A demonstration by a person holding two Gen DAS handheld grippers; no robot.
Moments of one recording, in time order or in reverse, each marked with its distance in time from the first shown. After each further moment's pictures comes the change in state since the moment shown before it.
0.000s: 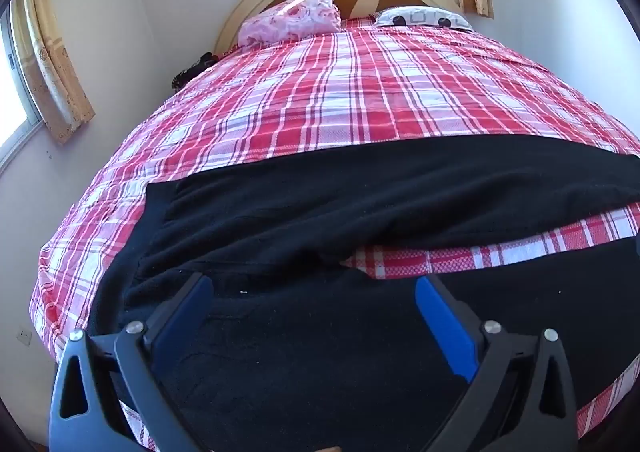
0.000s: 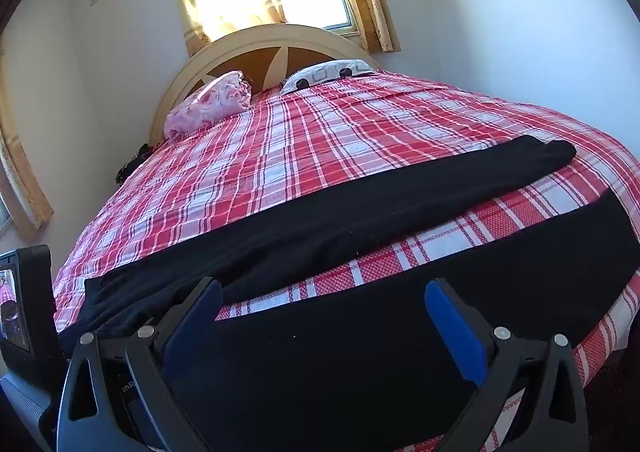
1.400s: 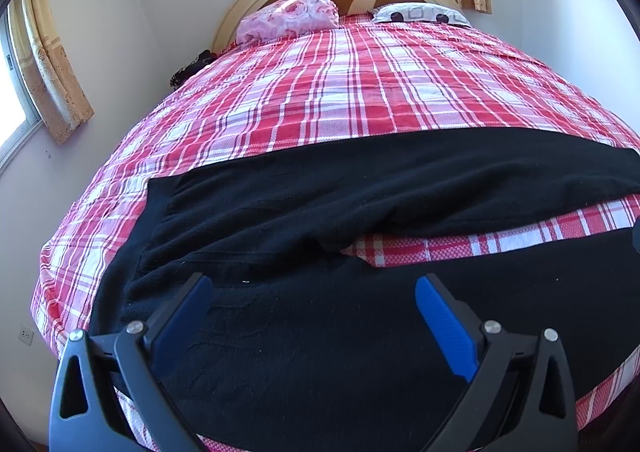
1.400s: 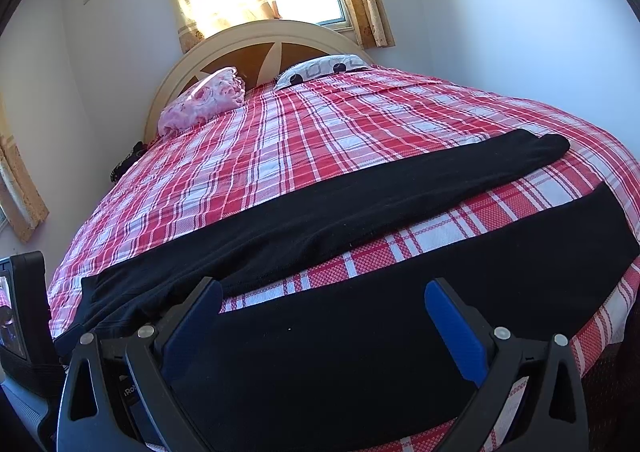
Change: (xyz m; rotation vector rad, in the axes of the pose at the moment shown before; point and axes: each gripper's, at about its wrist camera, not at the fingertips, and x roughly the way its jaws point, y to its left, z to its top) left arm 0.004 -0.001 -0.004 0.004 0.048 -0.006; right arm 0.000 -0.001 -0.001 0.020 0.032 -0.016
